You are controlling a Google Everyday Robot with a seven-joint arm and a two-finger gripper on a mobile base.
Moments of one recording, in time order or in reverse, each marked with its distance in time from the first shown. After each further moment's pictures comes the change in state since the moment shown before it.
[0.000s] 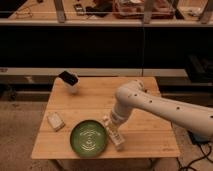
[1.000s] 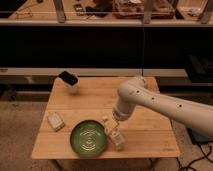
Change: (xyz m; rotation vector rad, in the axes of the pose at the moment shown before) arm -0.001 0.010 -0.016 -0.021 -0.011 0.010
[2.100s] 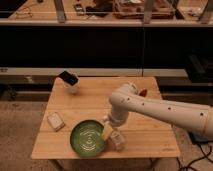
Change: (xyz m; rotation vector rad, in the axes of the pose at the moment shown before) arm -0.002 -0.006 0.041 -0.070 -0.052 -0.008
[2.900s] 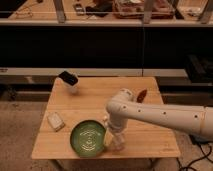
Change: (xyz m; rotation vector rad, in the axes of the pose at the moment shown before) arm -0.015 -0.004 0.027 -0.052 -0.056 -0.062
